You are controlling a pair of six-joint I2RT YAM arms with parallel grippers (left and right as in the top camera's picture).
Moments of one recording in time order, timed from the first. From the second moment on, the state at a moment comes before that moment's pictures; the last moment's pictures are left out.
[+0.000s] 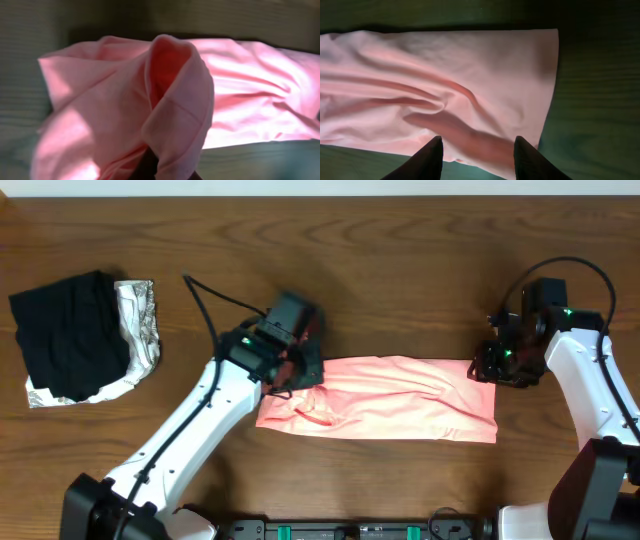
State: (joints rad) left arm -0.55 1.49 1.15 -0.88 0.15 -0.66; right arm -0.11 1.60 1.13 -1.04 -0.20 0.02
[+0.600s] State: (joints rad) left arm -0.65 1.54 1.15 -0.78 0.15 -0.74; right arm -0.11 1.60 1.13 -1.05 -0.21 0.02
